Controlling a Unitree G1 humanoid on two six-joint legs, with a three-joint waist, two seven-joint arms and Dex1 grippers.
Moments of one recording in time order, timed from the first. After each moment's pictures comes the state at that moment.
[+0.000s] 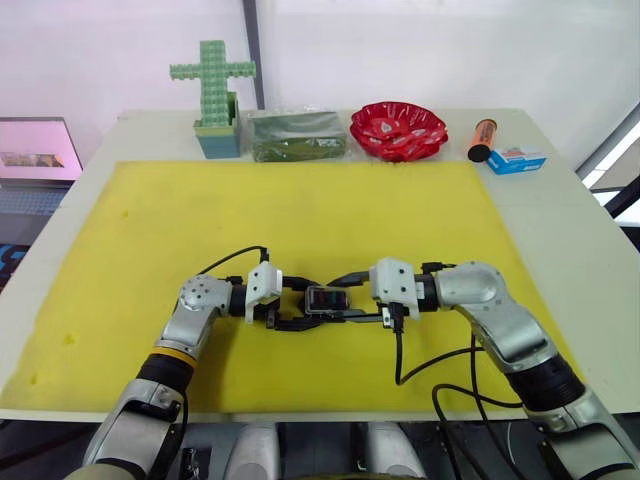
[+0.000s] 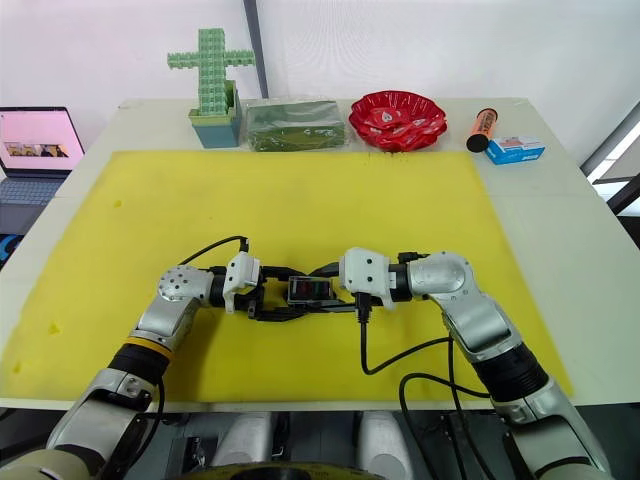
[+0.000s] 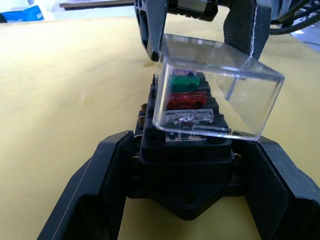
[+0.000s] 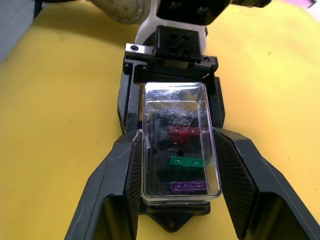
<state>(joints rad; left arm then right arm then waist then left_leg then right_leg) -0.43 0.37 -0.21 0.43 -0.25 -0.26 -1.35 -0.41 -0.60 0.31 -0.19 0.18 0.18 1.12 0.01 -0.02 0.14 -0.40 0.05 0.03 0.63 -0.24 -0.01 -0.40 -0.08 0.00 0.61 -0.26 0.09</state>
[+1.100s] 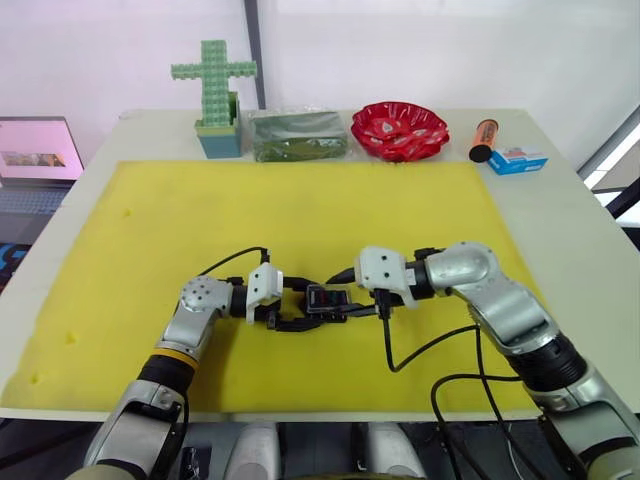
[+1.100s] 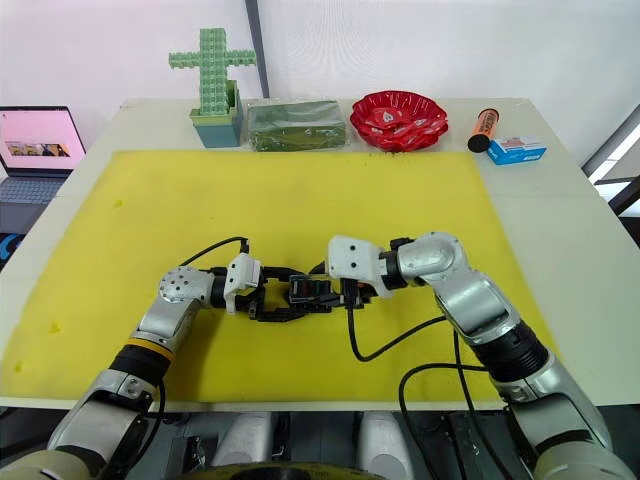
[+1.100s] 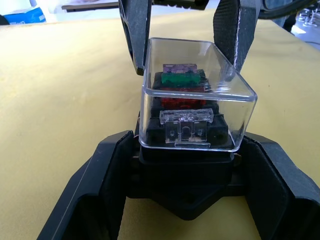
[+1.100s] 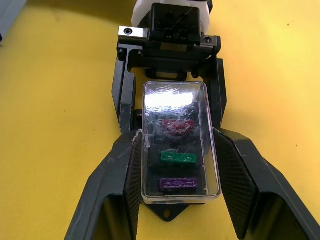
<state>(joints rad) -0.43 0.37 -0.21 0.43 -0.24 -0.27 -1.35 -0.54 -0.64 0.38 -0.27 0.13 0.45 1.14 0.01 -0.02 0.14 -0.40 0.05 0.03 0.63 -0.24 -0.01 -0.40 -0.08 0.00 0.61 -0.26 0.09</state>
